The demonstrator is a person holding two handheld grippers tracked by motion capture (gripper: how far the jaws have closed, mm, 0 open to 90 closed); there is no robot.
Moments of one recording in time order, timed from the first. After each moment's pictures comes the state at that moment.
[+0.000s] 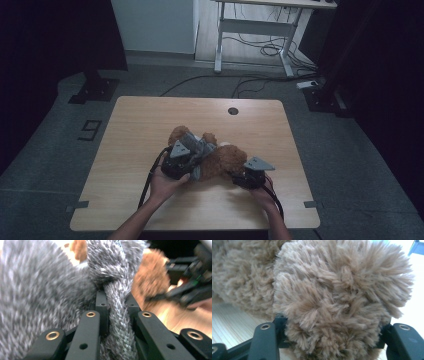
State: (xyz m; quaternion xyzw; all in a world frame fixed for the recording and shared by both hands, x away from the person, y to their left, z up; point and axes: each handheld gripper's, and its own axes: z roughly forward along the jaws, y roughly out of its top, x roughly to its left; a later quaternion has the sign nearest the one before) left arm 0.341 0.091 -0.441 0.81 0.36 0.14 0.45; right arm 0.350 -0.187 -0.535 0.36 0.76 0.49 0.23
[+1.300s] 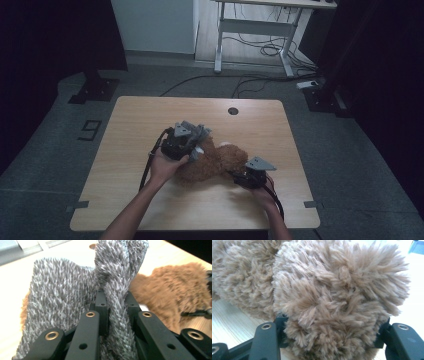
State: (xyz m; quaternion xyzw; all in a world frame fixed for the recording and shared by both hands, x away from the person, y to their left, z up) left arm 0.387 0.101 -0.423 0.81 0.40 0.18 0.39; right arm 0.352 -0.191 -0.536 0.36 0.75 0.50 0.23
